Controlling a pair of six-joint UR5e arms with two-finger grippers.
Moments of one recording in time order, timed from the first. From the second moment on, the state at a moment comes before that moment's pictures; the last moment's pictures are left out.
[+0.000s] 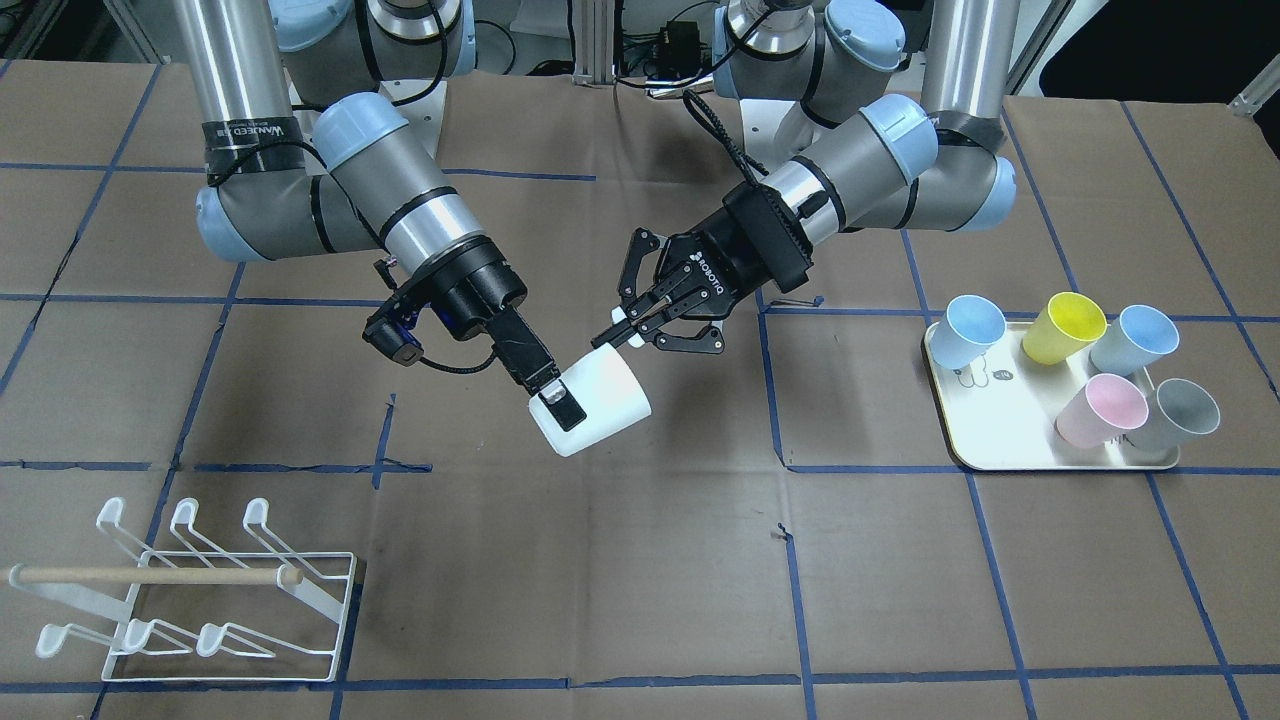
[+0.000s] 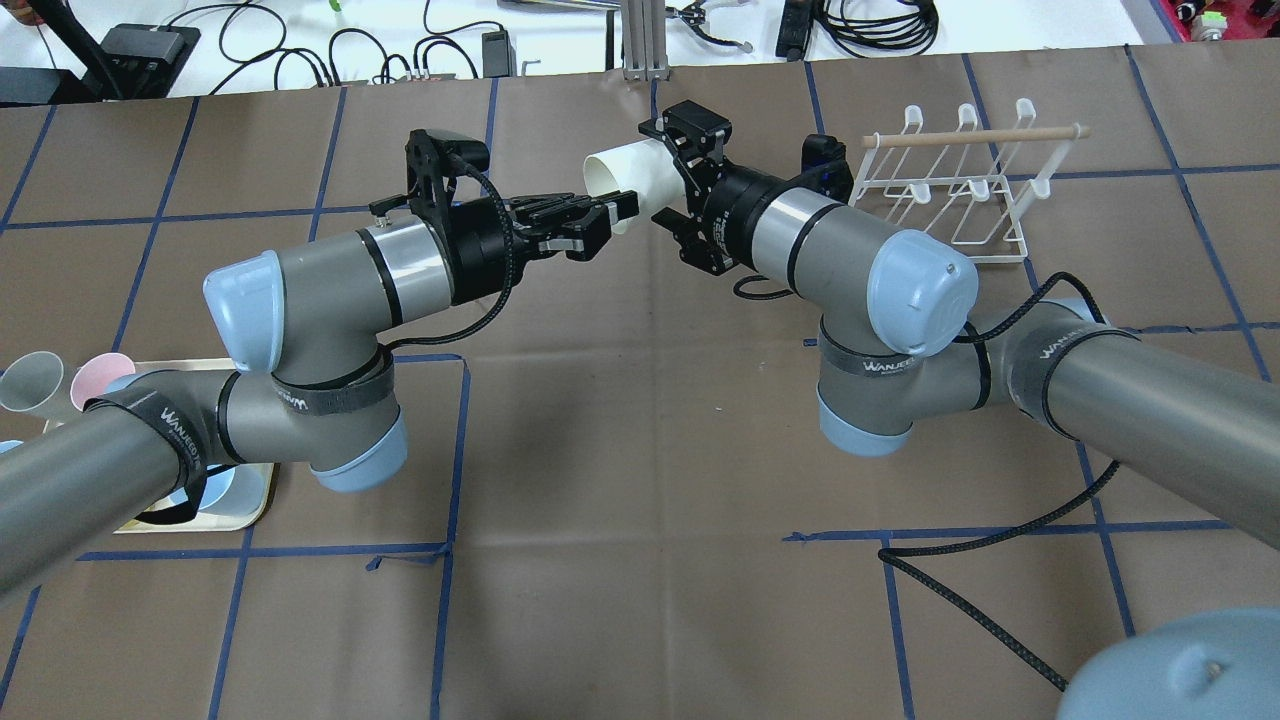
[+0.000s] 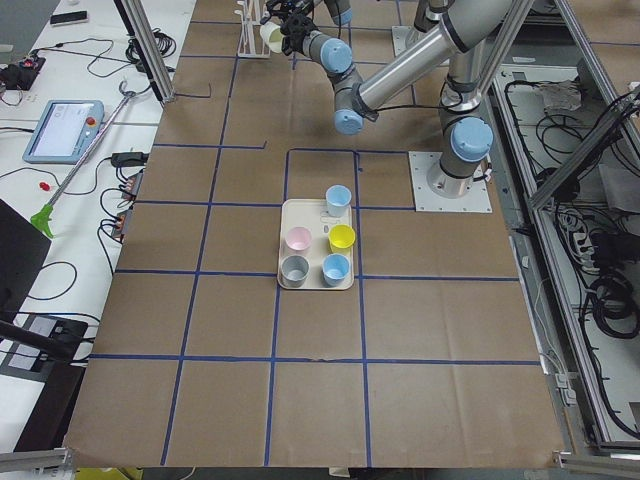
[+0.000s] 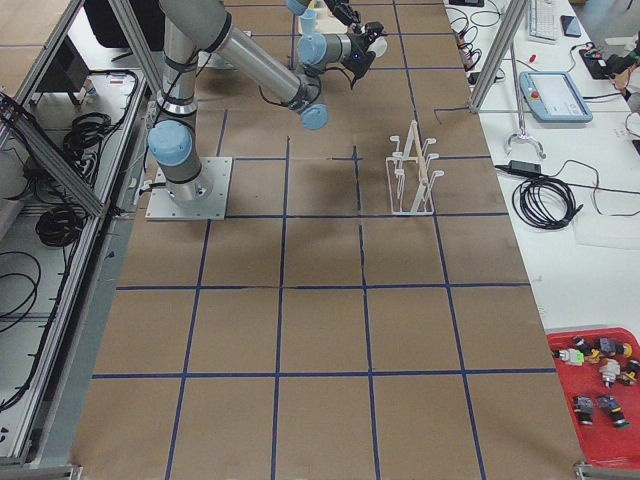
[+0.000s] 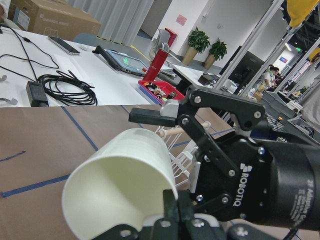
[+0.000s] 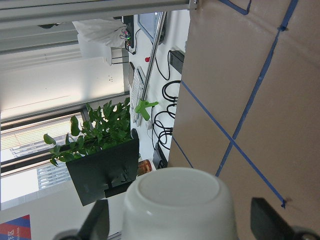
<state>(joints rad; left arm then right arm) -1.58 -1.82 -2.16 0.29 0.63 -0.08 1.73 -1.20 2.05 -3.56 -1.07 1.57</state>
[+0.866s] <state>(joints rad) -1.58 -1.82 -2.15 0.28 0.64 -0.08 1.73 -1.21 2.05 -3.55 -1.06 1.56</state>
